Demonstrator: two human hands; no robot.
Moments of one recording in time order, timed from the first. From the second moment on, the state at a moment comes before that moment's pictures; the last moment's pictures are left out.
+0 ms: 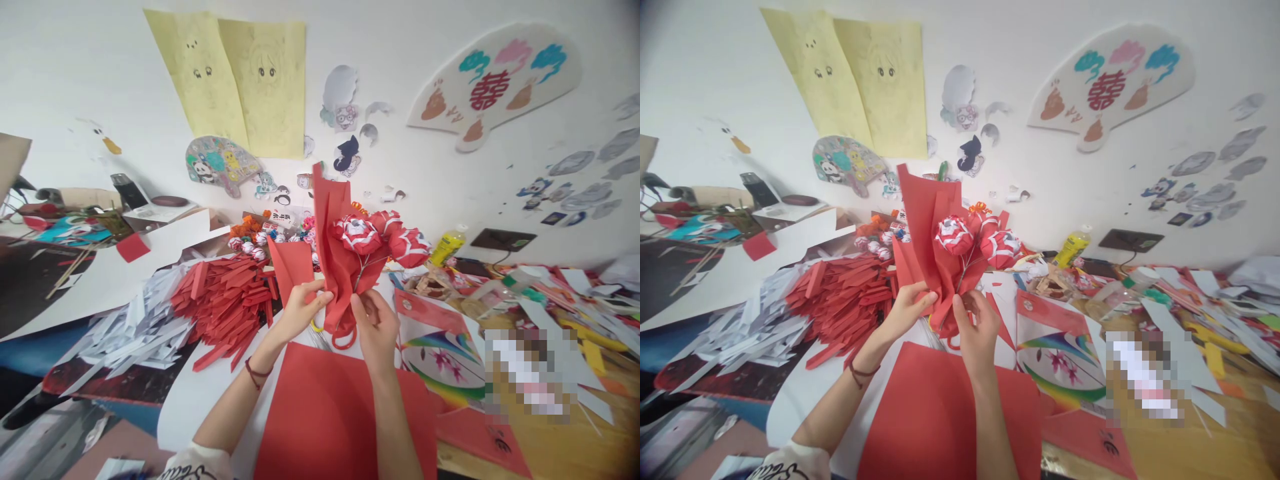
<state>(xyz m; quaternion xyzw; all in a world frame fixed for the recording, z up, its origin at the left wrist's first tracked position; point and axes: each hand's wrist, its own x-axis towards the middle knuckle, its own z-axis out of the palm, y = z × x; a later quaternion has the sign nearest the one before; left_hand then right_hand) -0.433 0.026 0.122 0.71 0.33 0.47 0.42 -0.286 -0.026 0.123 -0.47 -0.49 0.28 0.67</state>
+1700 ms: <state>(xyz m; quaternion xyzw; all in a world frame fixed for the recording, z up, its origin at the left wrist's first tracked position) -0.421 0.033 0.118 0.49 0.28 0.50 0.65 -0.266 0.000 0.112 -0.44 -0.41 0.30 0.74</state>
